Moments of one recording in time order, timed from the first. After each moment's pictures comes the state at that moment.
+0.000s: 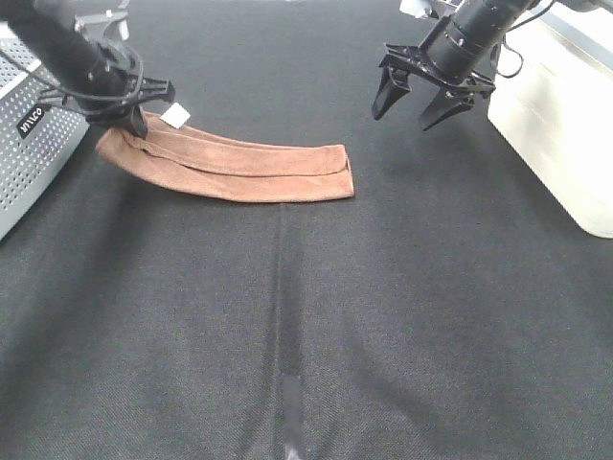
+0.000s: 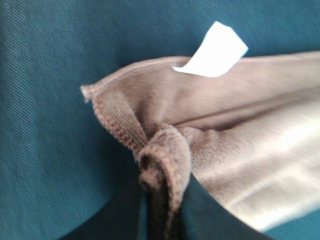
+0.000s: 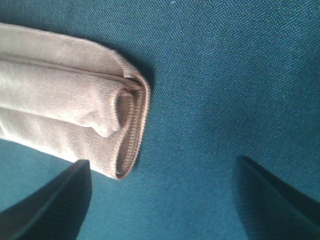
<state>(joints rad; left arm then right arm) -0.14 2.32 -1.96 -0.17 0.85 -0.01 0.14 2.50 -2.36 0.37 1.21 -0.12</state>
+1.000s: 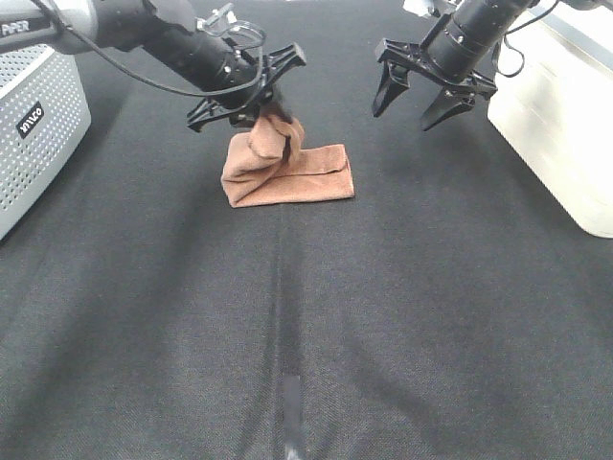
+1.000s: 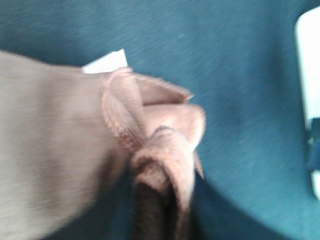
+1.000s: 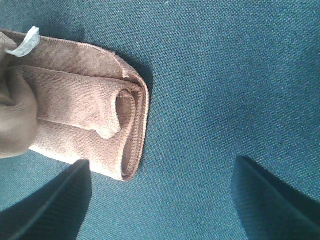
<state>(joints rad) -0.35 2.45 -2.12 -0.58 0.71 -0.19 0.14 2.50 -2.36 0.37 1.21 -0.06</state>
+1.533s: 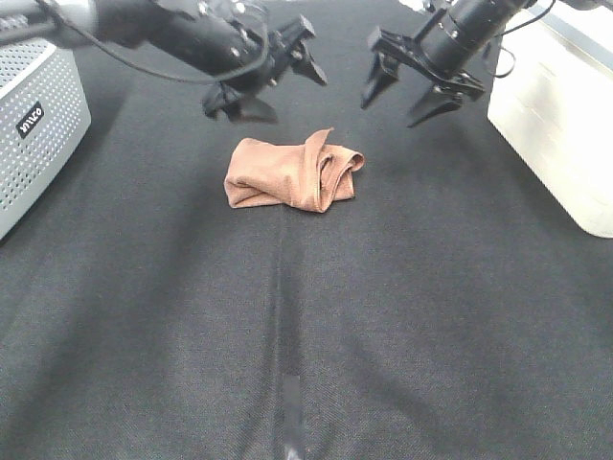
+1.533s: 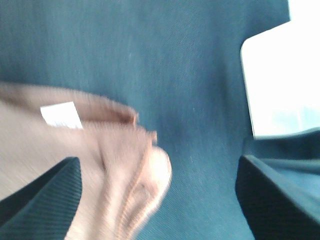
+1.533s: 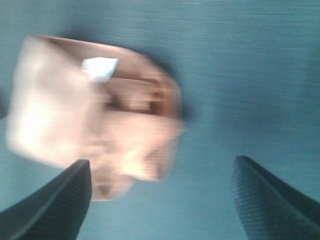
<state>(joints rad) -0.34 2.43 -2.12 -0.71 0.64 -0.10 0.14 2.50 -2.36 0.51 1.21 -0.07</state>
